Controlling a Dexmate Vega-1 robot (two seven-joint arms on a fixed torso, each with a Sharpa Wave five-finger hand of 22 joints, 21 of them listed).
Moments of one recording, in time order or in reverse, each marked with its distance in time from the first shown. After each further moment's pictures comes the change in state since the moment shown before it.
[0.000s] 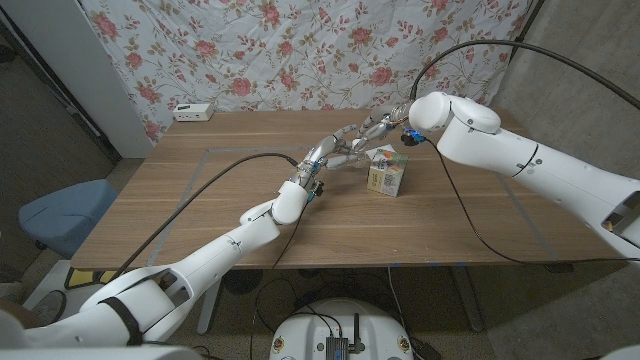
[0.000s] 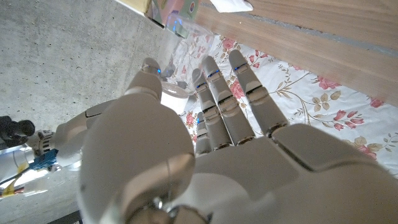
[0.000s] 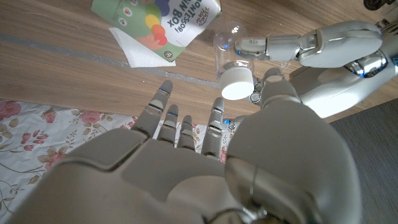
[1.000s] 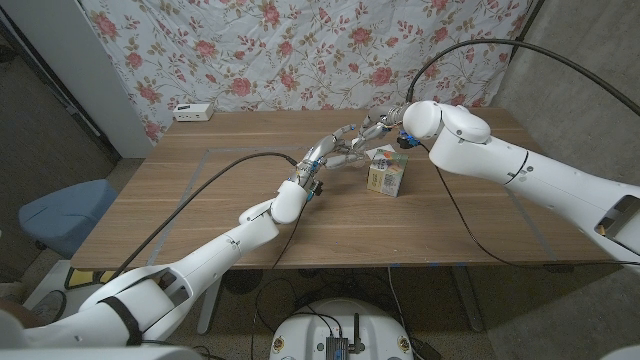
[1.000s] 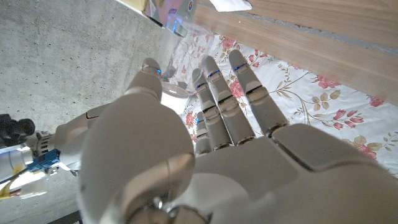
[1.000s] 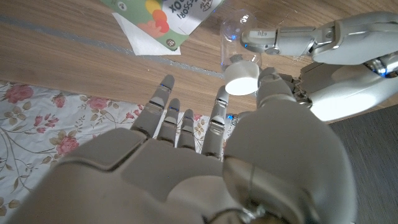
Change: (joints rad) left arm -0.002 0.001 -0.004 0.004 -0.001 -0.004 -0.006; left_hand 0.000 0.000 0.004 0.004 0.001 0.004 -0.004 0.000 0.000 0.000 0.000 0.000 0.000 0.000 0.000 0.000 0.001 0.000 0.000 0.000 0.000; right arm -0.005 0.023 -0.042 -0.004 -0.069 -0.045 -0.076; right_hand 0.024 0.024 0.009 -0.034 0.015 0.157 -0.026 0.066 0.023 0.076 -0.018 0.016 0.000 0.069 -0.033 0.015 -0.009 0.067 -0.020 0.012 0.000
